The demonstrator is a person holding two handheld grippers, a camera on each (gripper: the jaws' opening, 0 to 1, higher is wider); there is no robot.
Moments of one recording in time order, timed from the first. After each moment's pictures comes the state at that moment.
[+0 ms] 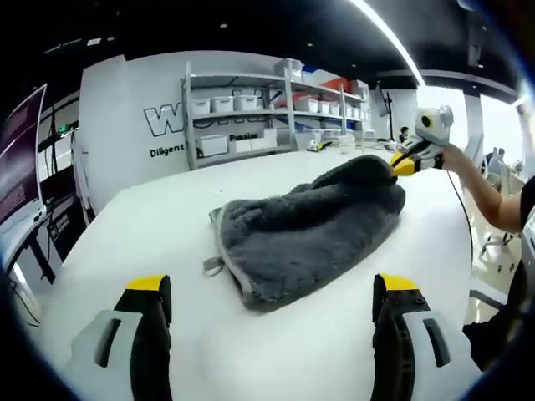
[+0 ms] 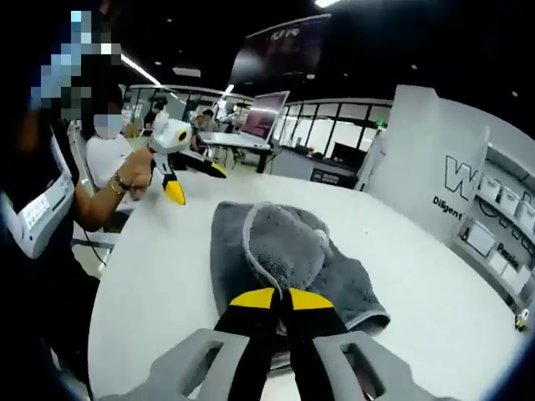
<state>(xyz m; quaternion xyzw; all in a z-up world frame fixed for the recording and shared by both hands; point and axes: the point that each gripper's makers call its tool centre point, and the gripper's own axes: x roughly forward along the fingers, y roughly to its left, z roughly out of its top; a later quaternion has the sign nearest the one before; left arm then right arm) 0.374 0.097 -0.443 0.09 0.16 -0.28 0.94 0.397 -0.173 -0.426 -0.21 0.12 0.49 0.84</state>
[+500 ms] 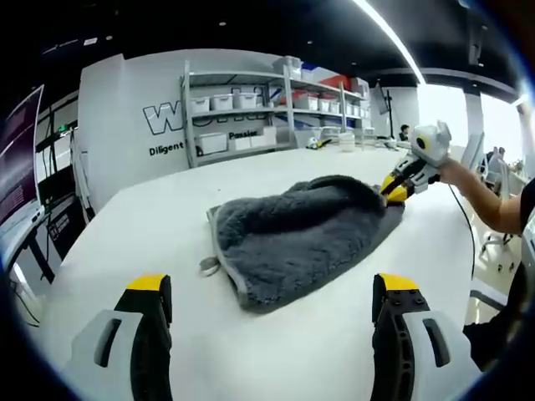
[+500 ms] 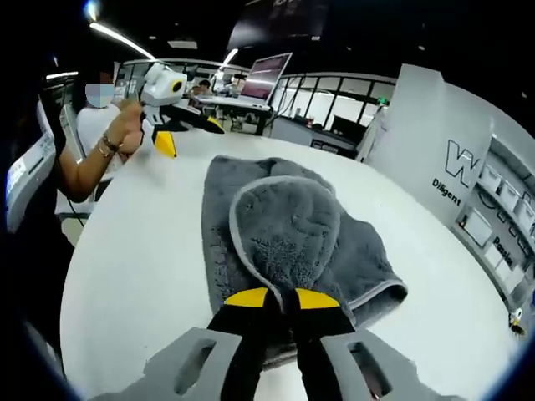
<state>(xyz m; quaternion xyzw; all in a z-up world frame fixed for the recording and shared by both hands) 0.375 0.094 -0.445 0.09 0.16 -0.28 0.94 0.398 -0.168 -0.469 -0.26 0.16 0.48 0.82</state>
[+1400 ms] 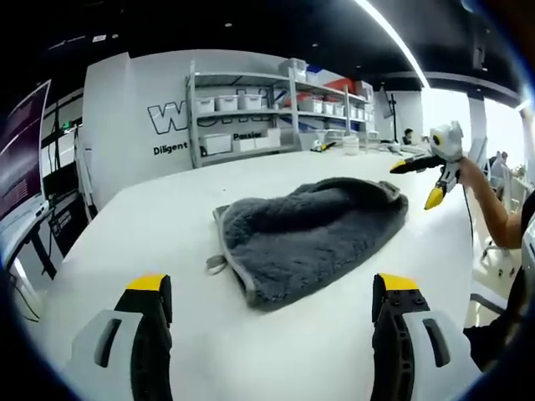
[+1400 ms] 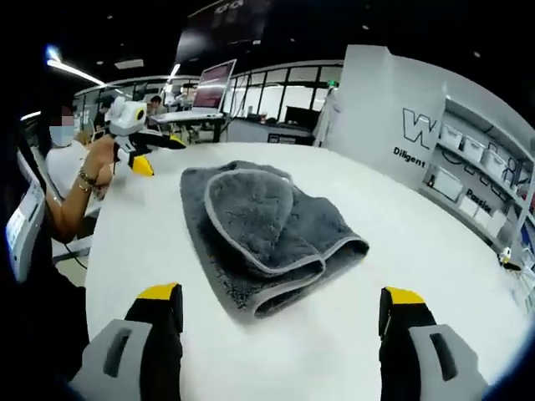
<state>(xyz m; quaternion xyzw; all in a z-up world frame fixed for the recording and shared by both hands) 0.374 0.101 -0.444 0.08 0.16 -0.27 0.95 0.381 -0.226 -0.450 -0.19 0.20 0.38 0.88</state>
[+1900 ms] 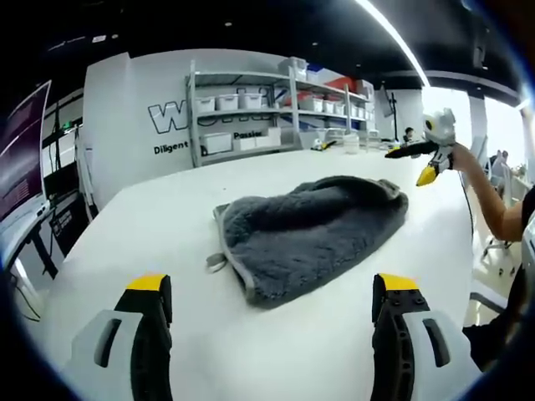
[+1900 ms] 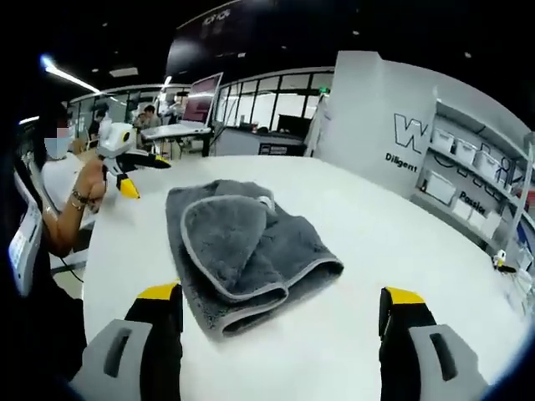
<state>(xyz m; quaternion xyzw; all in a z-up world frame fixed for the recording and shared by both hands) 0.372 0.102 -0.445 0.08 0.16 -0.27 0.95 0.411 -0.231 -0.409 -0.18 0.17 0.37 0.90</state>
